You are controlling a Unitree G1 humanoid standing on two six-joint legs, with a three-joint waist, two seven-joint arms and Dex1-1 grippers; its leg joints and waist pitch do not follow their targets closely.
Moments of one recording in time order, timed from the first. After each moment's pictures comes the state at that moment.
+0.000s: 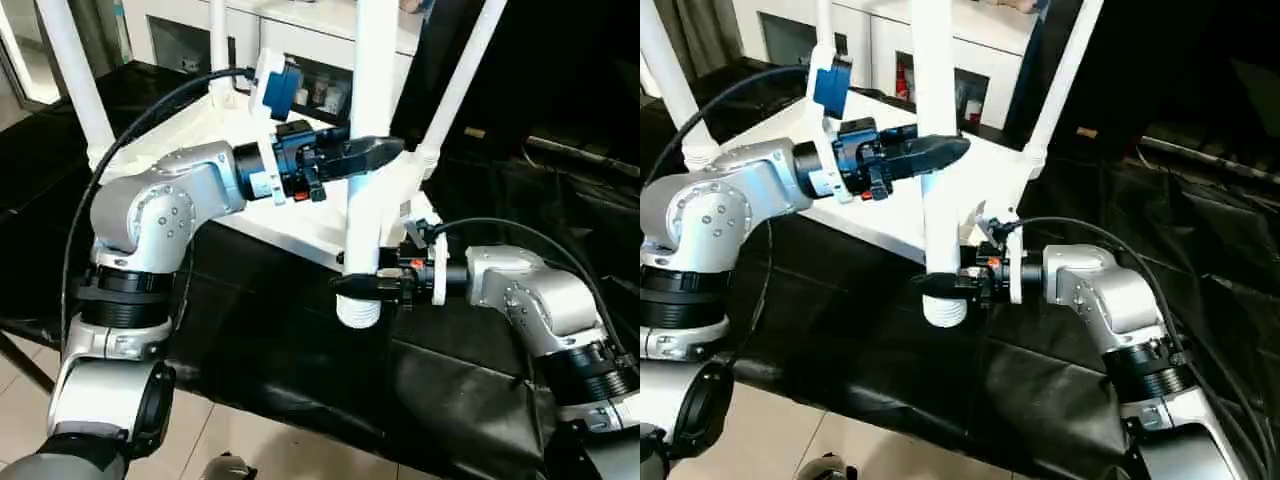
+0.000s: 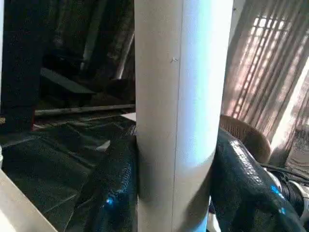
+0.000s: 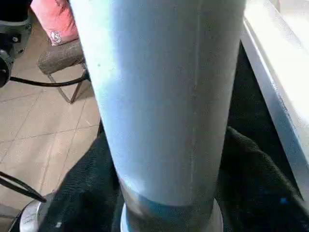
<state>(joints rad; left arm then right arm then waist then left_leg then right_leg) -0.85 0.29 0.02 0.06 -0.68 0.85 -0.86 -0.55 -0.40 0.19 0.16 0.46 0.64 1.12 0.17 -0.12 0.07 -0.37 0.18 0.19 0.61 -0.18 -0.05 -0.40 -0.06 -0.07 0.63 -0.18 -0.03</state>
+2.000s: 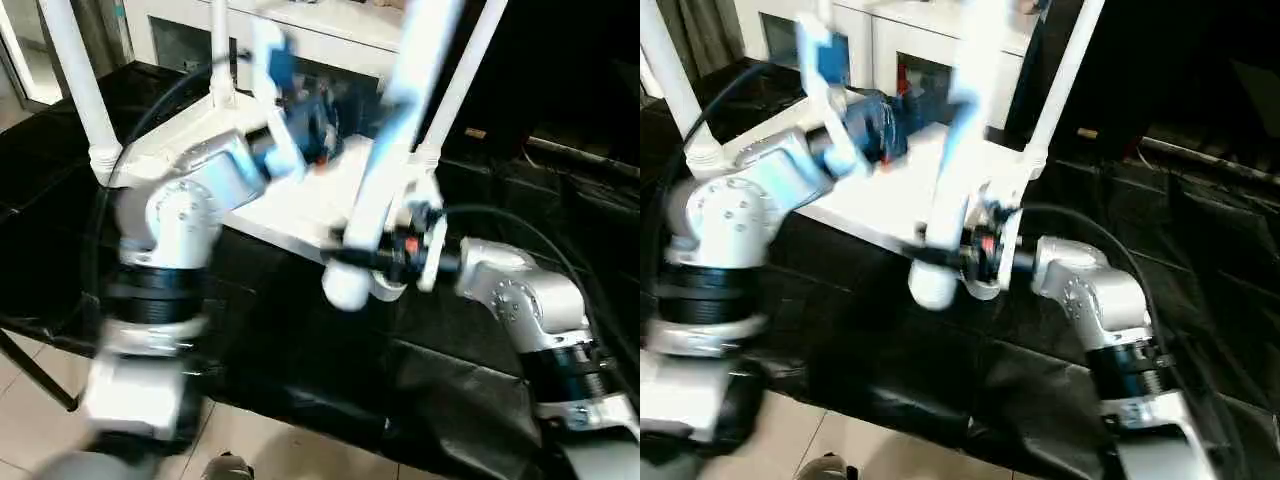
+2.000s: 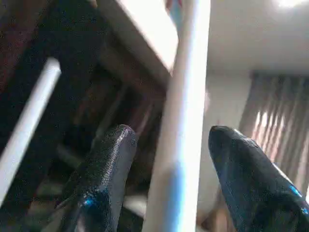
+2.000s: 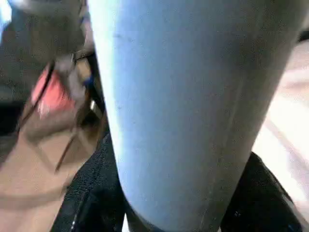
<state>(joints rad) -0.87 0.01 0.23 0.11 -0.76 0.61 -0.63 -0.56 -0.23 0.00 0.18 0.55 0.59 0.95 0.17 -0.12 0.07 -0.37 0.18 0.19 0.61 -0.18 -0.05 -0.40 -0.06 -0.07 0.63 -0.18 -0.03</state>
